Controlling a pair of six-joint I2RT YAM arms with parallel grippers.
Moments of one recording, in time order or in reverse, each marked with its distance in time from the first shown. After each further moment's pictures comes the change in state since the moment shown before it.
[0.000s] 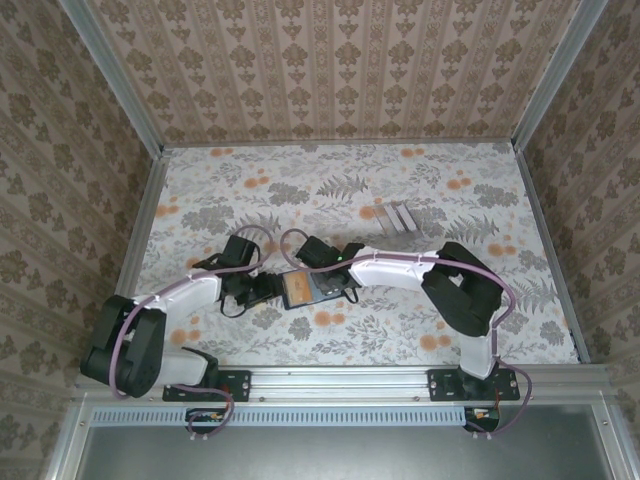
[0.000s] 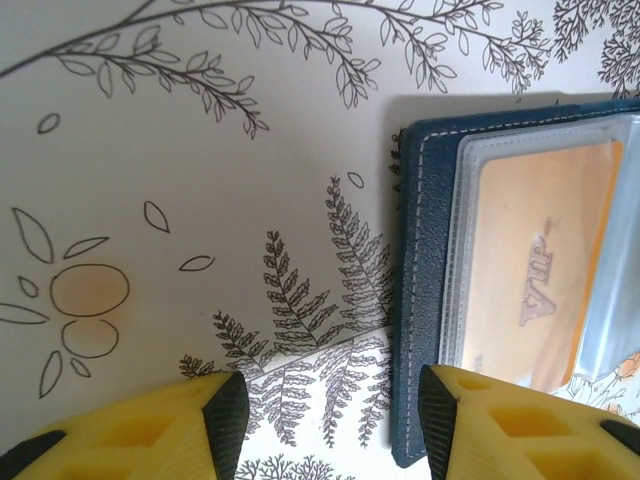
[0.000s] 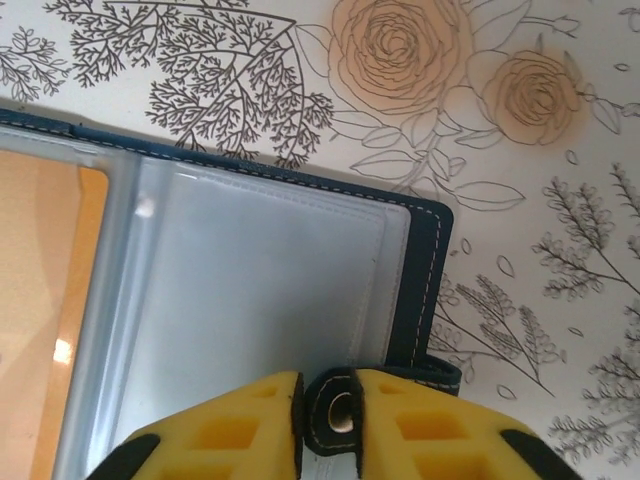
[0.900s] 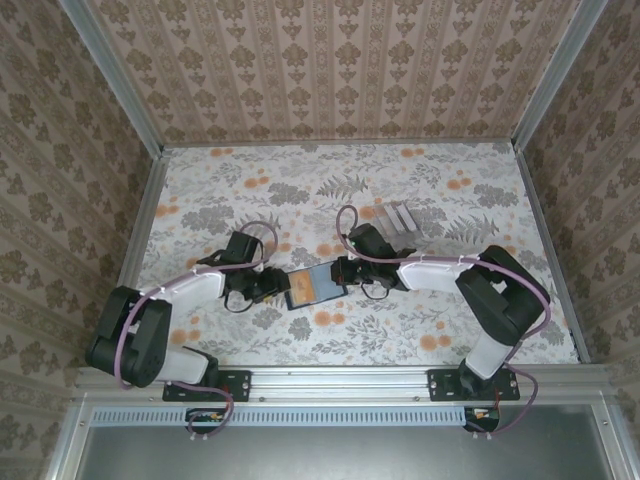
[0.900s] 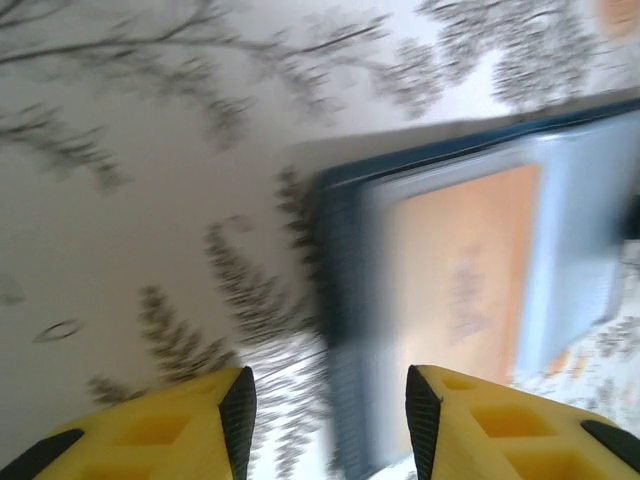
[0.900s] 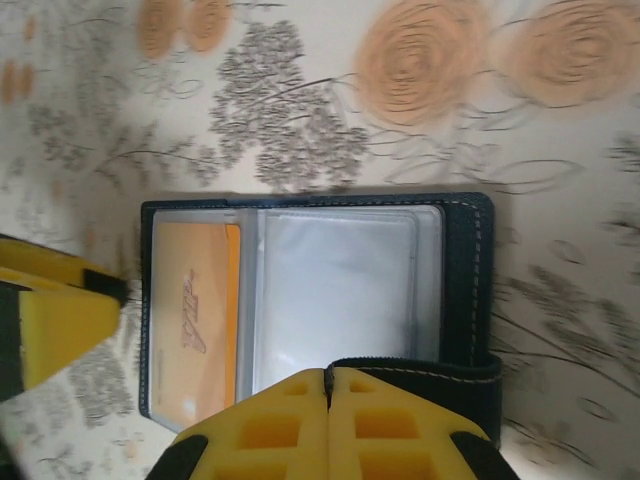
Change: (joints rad) left arm -0.002 0.046 0.019 0.111 0.106 -0.015; right arm -0.234 -0.183 -0.397 0.603 -0.581 0.223
